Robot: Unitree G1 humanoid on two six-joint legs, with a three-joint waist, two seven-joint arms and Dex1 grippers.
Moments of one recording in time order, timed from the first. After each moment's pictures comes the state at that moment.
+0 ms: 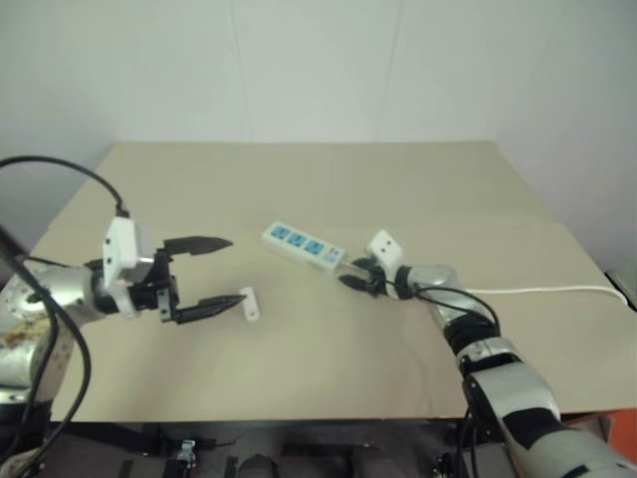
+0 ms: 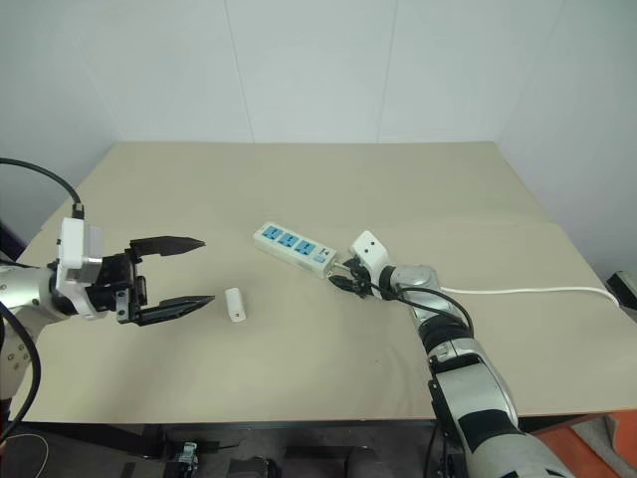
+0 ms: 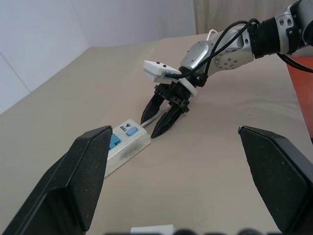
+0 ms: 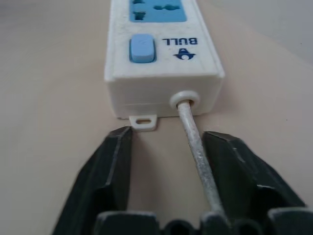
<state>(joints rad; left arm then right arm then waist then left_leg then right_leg) -0.25 0.90 0.26 -0.24 -0.67 0.27 -1.18 -0.89 -0.30 0.15 0.91 0.00 -0.01 0.83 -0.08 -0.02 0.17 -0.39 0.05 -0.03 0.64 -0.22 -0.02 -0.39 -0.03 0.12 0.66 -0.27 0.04</state>
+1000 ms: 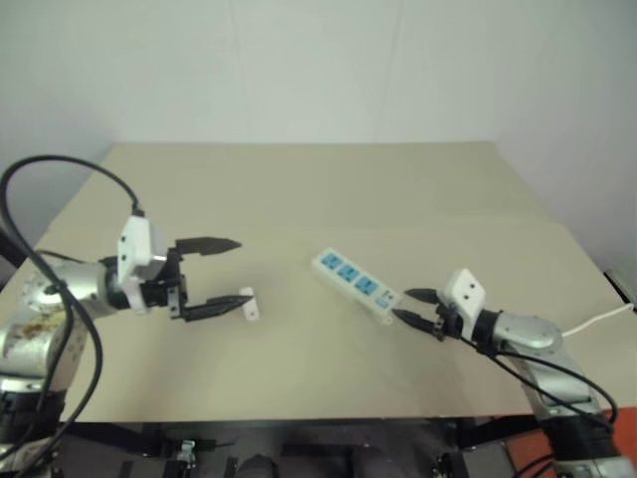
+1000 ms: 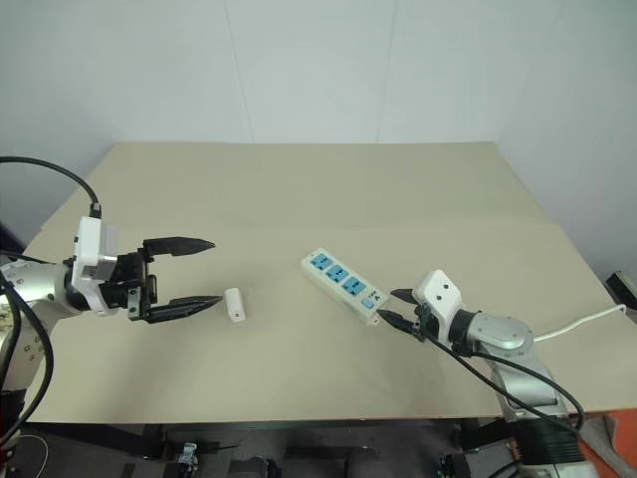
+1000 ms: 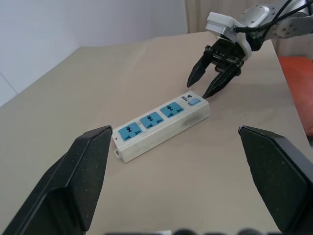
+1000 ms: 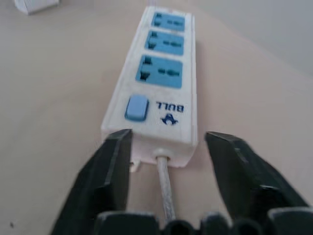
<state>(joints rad) -0.31 0.87 0.21 -0.19 -0.63 0.27 -1.22 -0.20 -0.58 -0.06 -0.05 0.22 0.18 0.87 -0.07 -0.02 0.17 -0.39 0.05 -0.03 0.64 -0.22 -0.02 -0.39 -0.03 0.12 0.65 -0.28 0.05</state>
